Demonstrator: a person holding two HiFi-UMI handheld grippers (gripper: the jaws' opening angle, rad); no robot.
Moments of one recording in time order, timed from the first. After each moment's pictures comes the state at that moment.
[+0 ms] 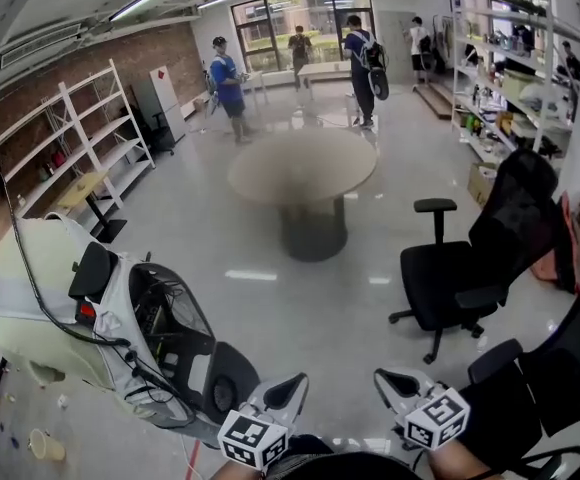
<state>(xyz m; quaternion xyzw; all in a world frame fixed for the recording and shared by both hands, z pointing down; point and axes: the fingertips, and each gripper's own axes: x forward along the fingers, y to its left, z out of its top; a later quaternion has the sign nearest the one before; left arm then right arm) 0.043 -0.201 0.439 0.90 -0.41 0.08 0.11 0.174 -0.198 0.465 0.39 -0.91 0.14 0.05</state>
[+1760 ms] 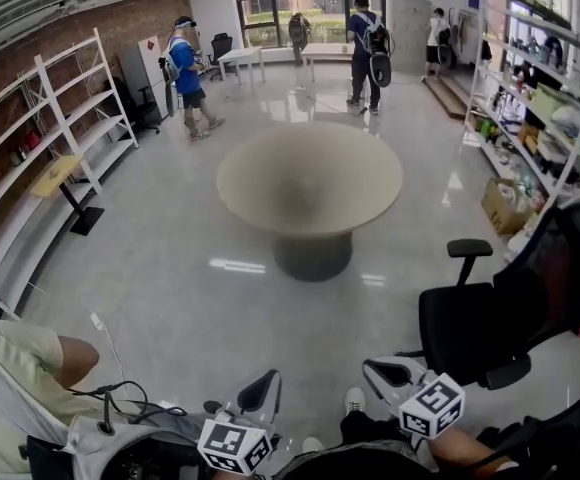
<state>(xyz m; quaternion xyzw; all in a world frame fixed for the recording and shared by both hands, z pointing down) -0.065 -0.564 0.446 0.85 -0.50 0.03 0.14 0.094 -0.574 0.465 0.34 -0.92 0.14 0.11</state>
